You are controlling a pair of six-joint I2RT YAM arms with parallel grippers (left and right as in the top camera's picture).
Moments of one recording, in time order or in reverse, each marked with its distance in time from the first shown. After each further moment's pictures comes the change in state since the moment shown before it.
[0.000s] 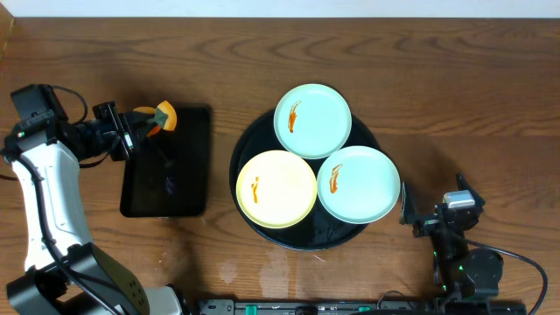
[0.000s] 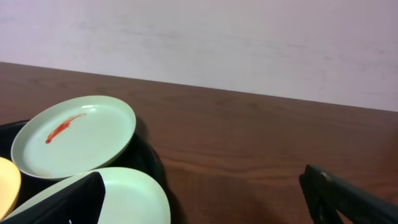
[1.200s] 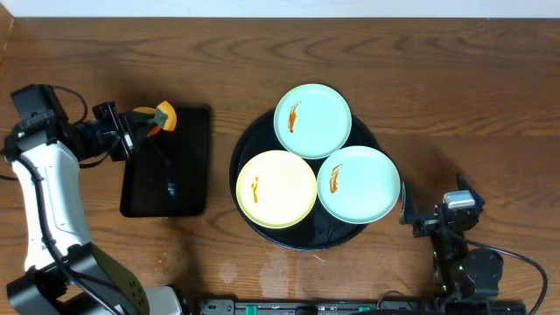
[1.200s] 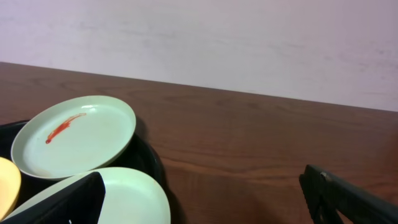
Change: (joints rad) left arm 0.000 0.000 0.000 0.000 -0.007 0.000; right arm 0.000 0.000 0.000 0.000 0.000 0.000
